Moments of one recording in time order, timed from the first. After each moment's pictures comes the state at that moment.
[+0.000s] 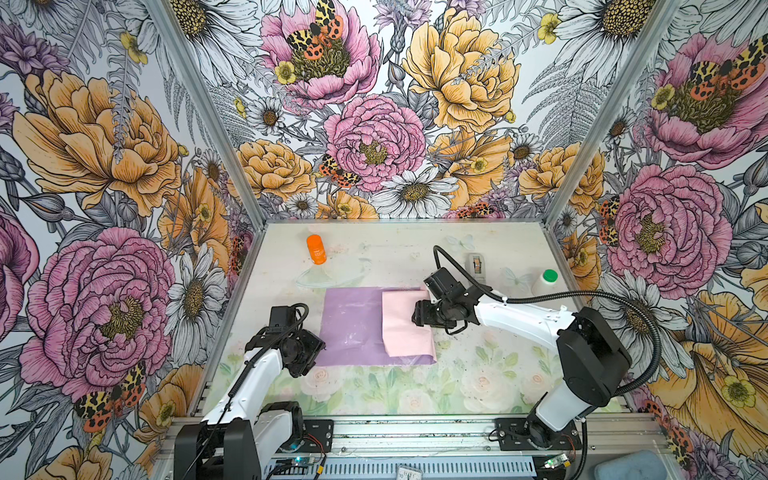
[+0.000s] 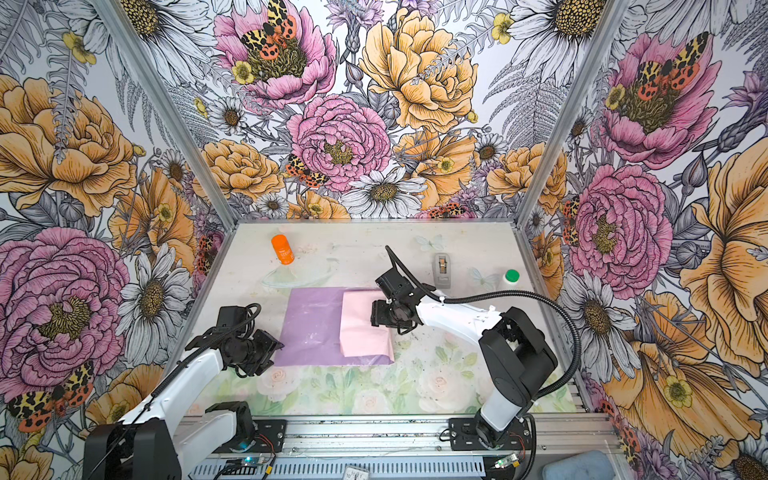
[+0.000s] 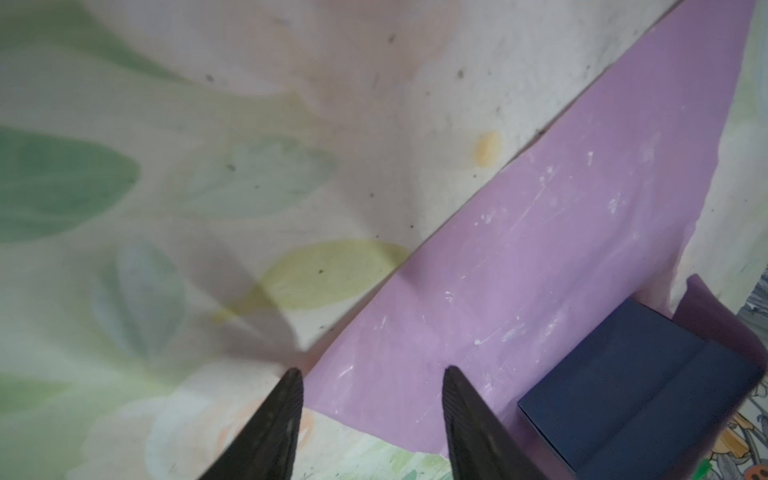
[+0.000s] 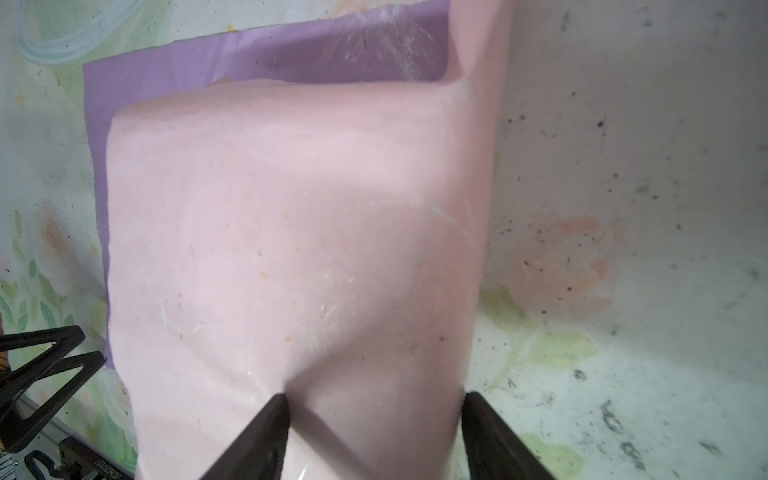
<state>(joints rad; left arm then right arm) 0.06 1.01 0.46 -0.69 0.27 -0.97 0.69 1.64 1.08 -0.54 -0.14 0.69</state>
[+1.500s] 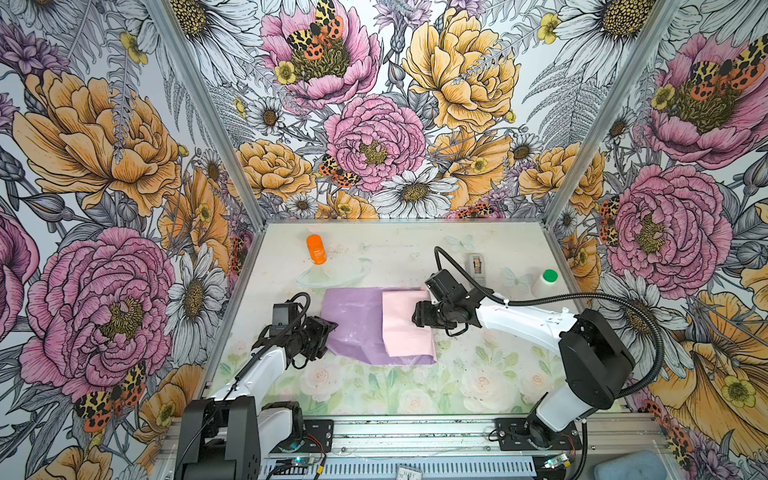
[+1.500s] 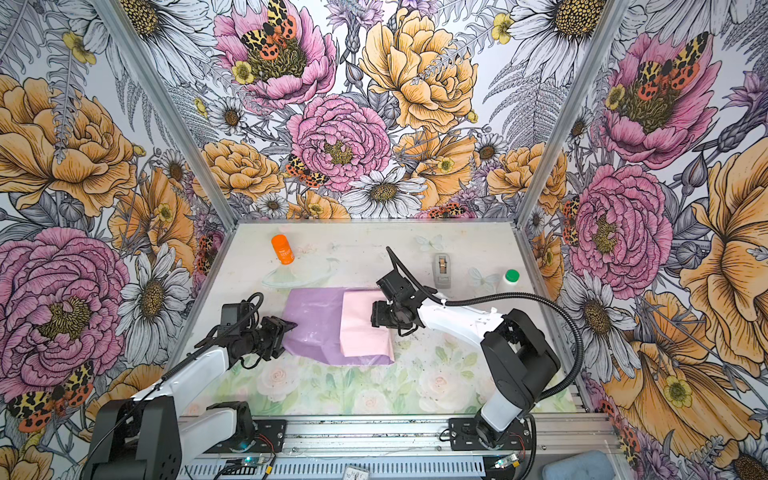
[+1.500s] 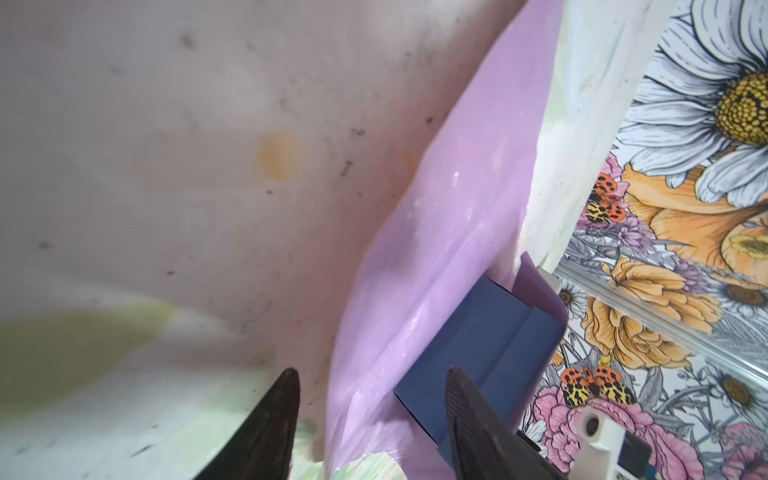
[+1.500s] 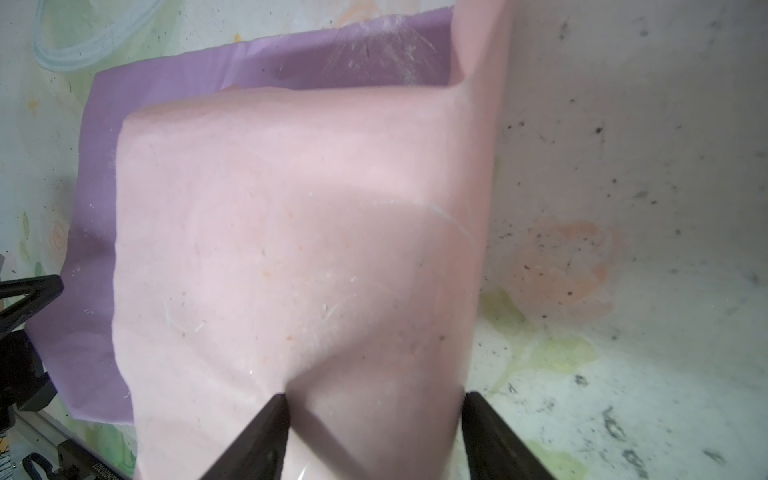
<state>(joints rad) 0.02 1.11 0.41 -0.25 0.52 -1.15 0.69 1.62 1.04 -0.50 -0.13 0.69</state>
